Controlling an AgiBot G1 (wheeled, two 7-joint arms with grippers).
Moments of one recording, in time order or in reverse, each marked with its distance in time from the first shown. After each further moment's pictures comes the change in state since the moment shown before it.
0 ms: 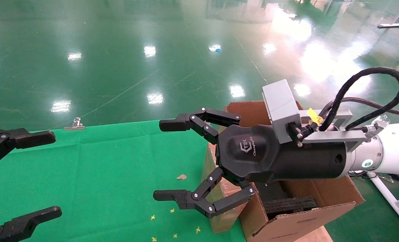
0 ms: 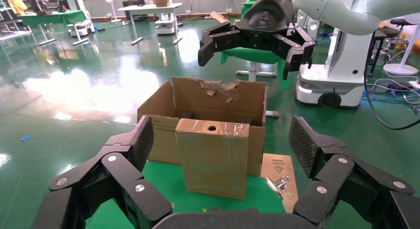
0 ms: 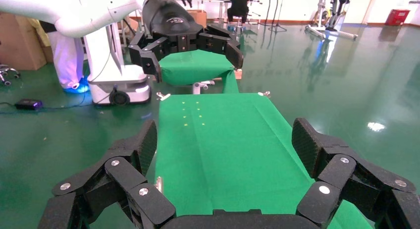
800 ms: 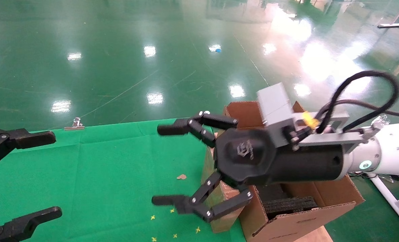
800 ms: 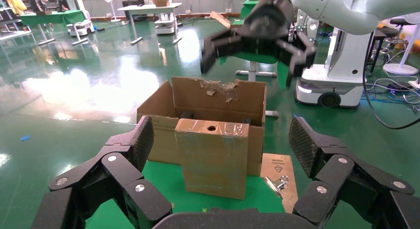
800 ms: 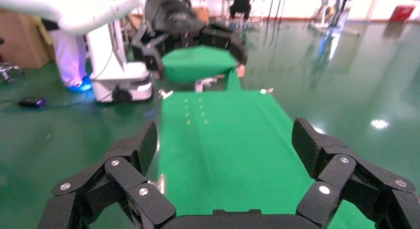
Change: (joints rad) left arm 0.001 0.002 -0.005 0.000 0.004 0.002 -0.003; right arm 0.027 -0.006 -0.034 0.029 -0.063 0.004 0.031
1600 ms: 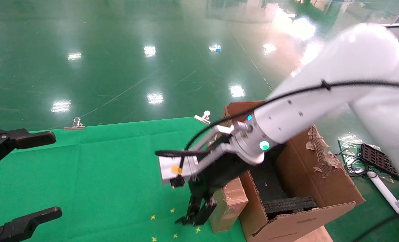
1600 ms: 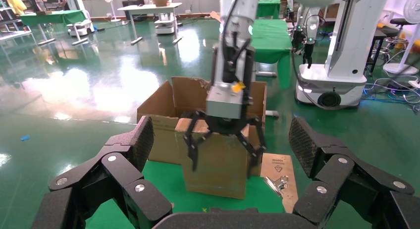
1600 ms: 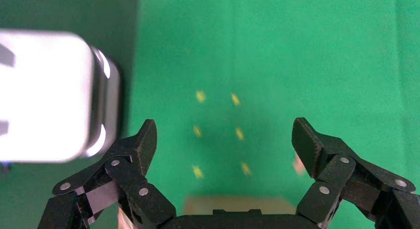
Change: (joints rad) left arm -0.001 0.000 0.002 0.001 -0.001 0.000 0.001; right arm 0.624 -0.264 -0.647 0.043 -0.667 -0.092 0.363
